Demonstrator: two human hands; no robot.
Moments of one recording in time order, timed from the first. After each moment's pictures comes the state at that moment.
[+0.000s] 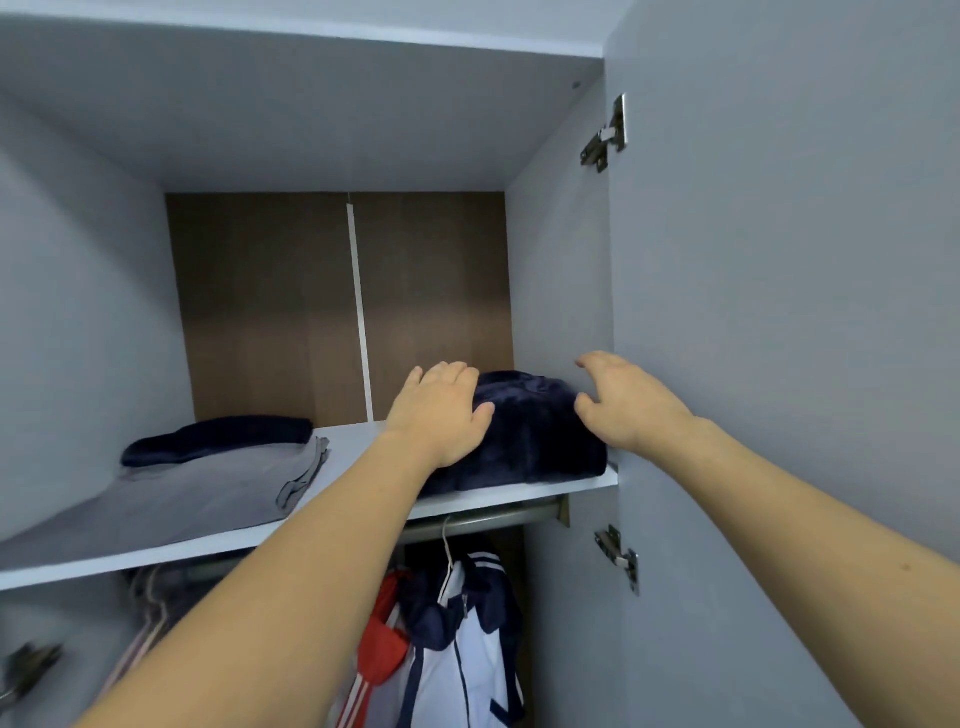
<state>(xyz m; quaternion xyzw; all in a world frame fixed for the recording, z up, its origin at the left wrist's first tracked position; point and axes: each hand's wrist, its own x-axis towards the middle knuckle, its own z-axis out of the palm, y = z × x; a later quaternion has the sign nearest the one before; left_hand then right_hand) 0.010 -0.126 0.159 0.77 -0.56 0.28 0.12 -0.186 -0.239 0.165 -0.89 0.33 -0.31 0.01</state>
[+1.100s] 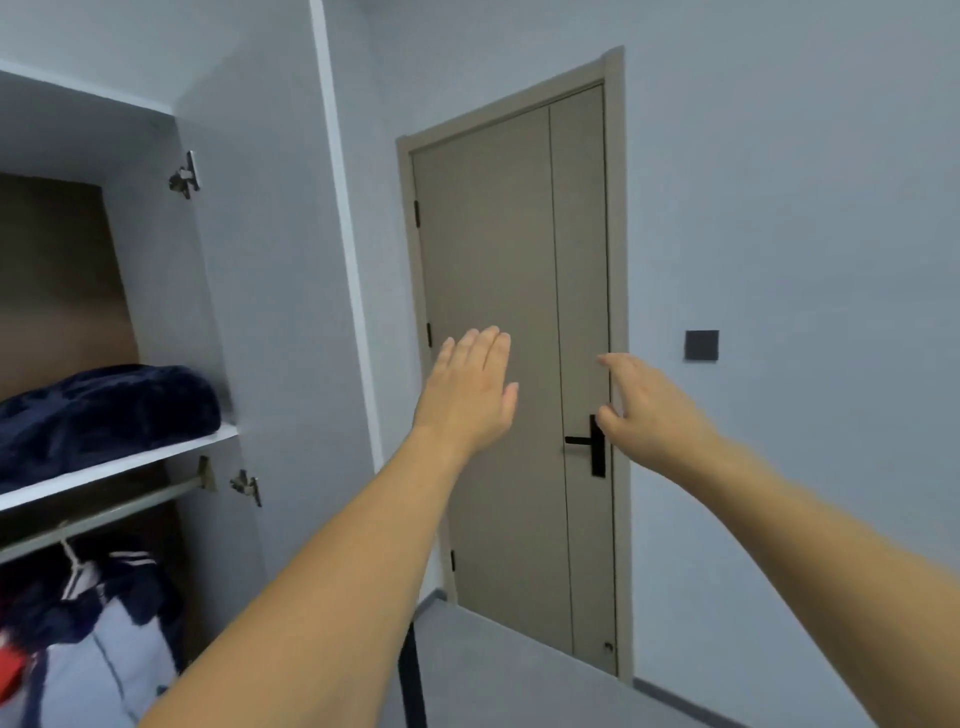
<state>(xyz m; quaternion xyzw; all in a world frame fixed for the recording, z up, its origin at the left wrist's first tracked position) -0.471 -0.010 0.116 0.45 -0.80 0.29 0.29 -0.680 0.057 0.103 -0.70 0.62 -0.34 -0.09</state>
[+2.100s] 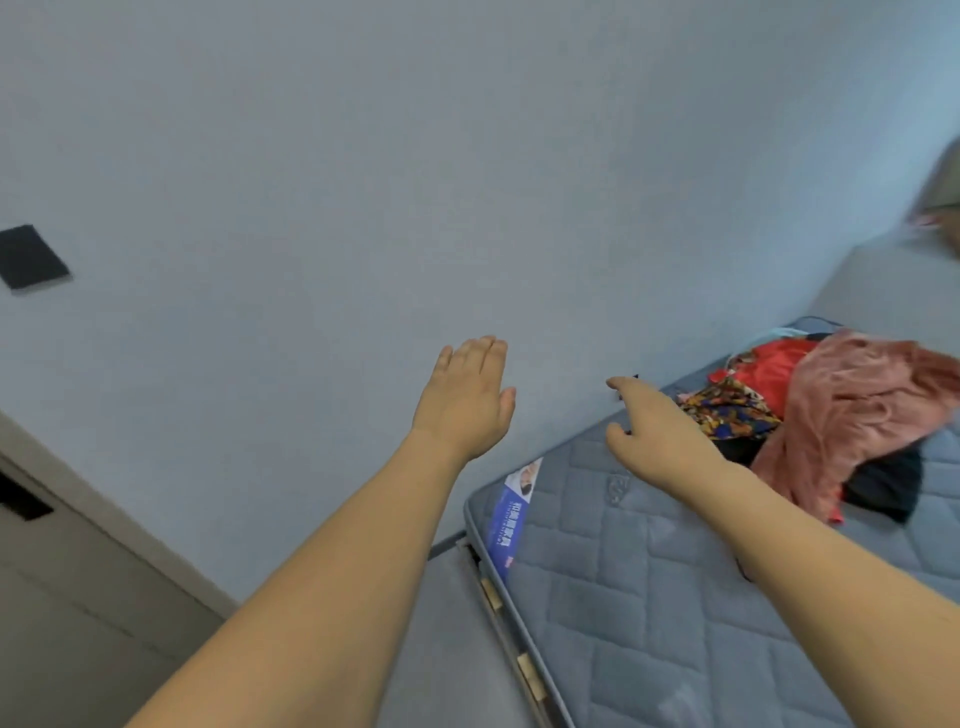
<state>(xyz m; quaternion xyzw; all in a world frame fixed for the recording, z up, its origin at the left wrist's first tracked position) -1.192 0.048 -0.136 0.02 -0.99 0.06 0.14 -1.250 0.268 -0.177 -0.26 0.91 -0.31 0.02</state>
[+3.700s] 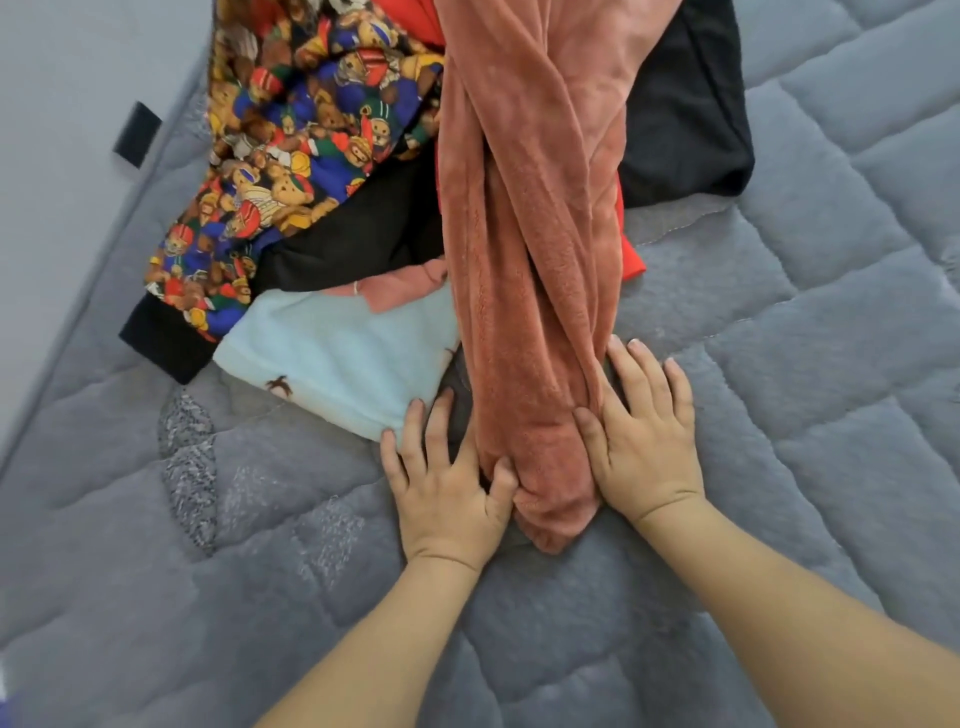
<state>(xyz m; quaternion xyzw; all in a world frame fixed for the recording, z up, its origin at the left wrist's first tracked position) -1.549 0.341 -0.835 -0.14 -0.99 -0.07 -0.03 -1.527 0.537 -0.844 0.08 0.98 -0.13 -0.10</state>
